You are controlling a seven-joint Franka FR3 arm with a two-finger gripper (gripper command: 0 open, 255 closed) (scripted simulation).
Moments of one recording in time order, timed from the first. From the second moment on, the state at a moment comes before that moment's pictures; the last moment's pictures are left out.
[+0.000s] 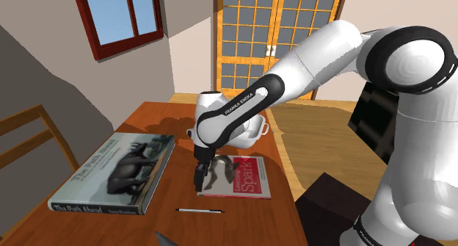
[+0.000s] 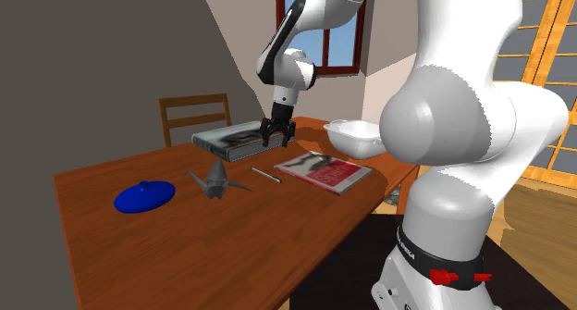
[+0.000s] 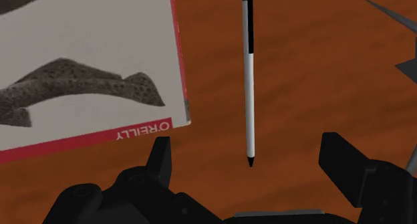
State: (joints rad) arm 0.28 0.31 0.24 -2.10 0.26 2.39 -0.44
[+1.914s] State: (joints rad) arm 0.34 0.55 0.26 -1.99 0.24 2.50 -0.48
